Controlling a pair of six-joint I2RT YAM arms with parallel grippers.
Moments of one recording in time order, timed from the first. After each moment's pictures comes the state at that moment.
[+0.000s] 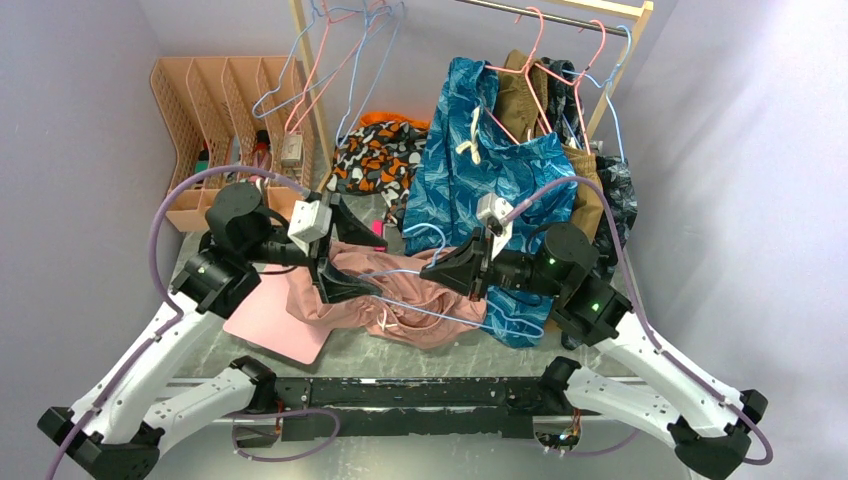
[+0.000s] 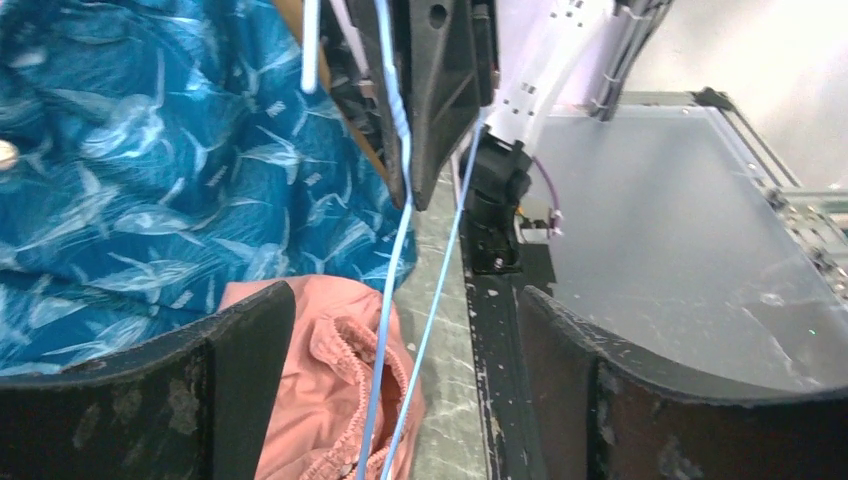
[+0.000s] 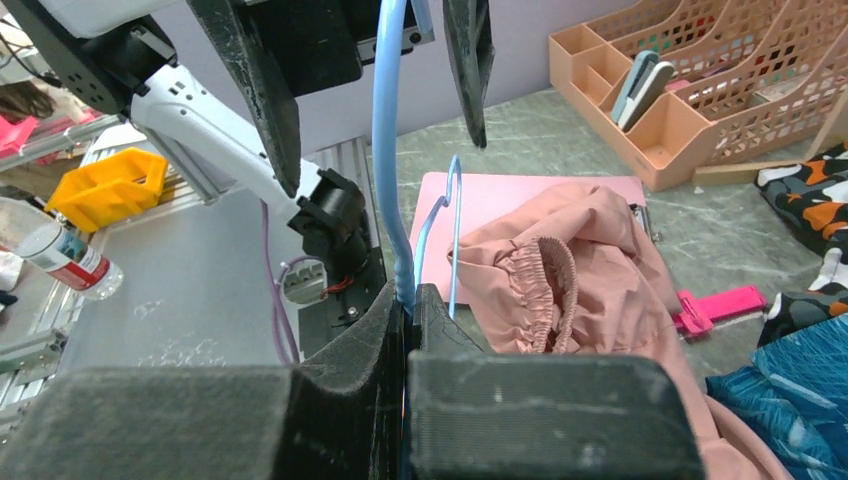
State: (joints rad) left arm -0.57 0.88 1.04 -0.20 1.04 0.03; right arm 0.84 0.79 0.92 -0.11 -0.51 0.21
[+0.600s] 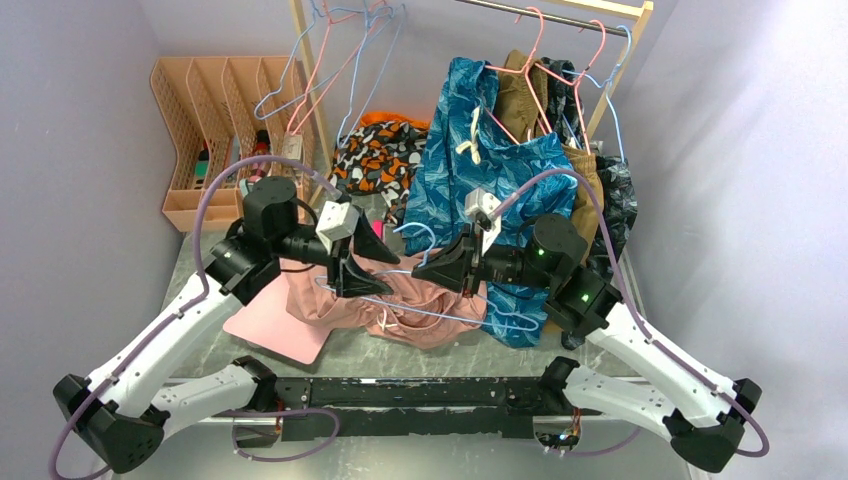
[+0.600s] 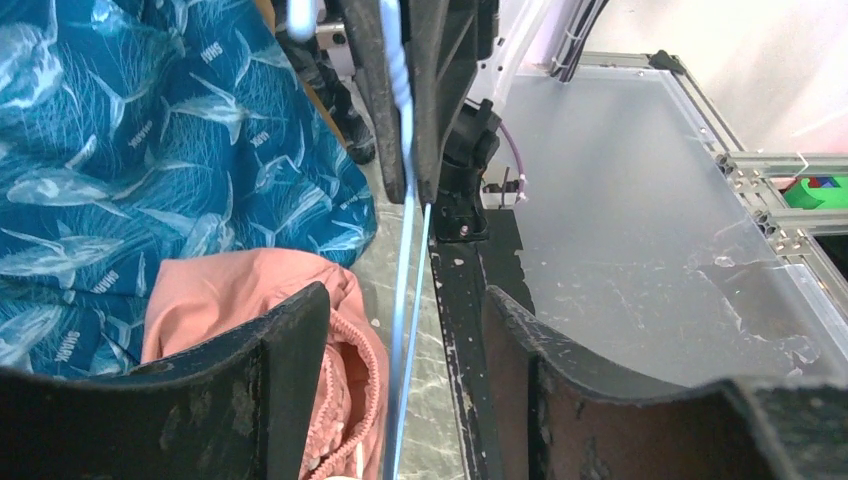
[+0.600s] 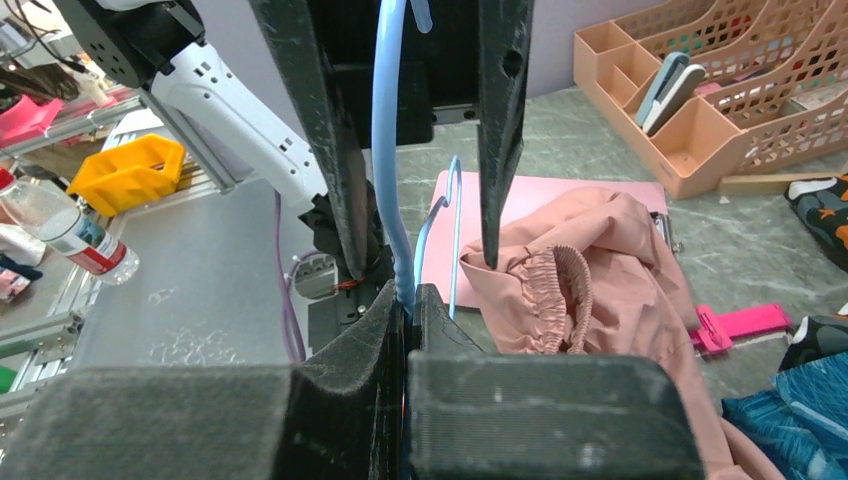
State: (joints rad) left arm -0.61 0.99 1.05 -0.26 1.11 0.09; right arm 0.84 0.86 0.95 -0.09 -0.57 0.20
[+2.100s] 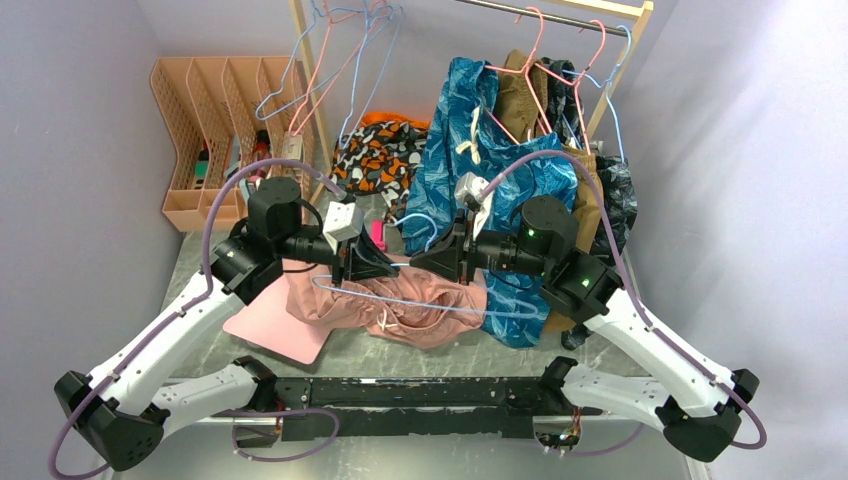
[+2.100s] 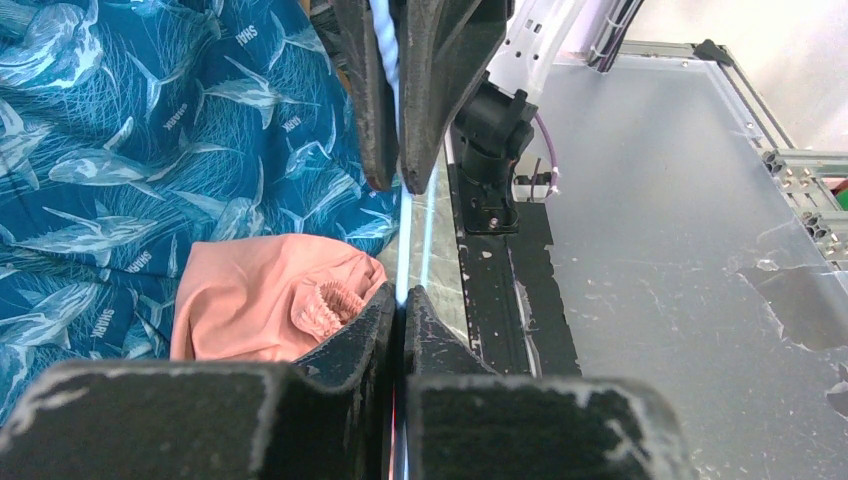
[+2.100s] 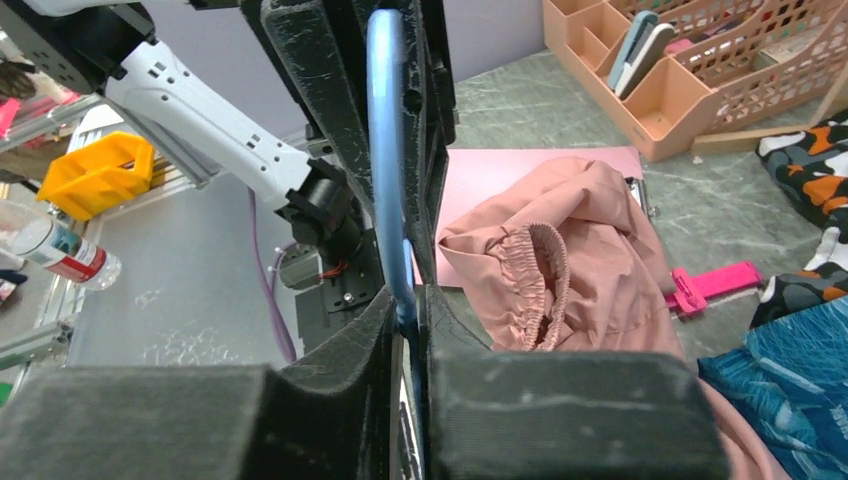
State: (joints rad) left arm -0.63 1.01 1.05 -0.29 1.02 0.13; right arm 0.83 0.95 1.10 -0.26 -0.52 0.18
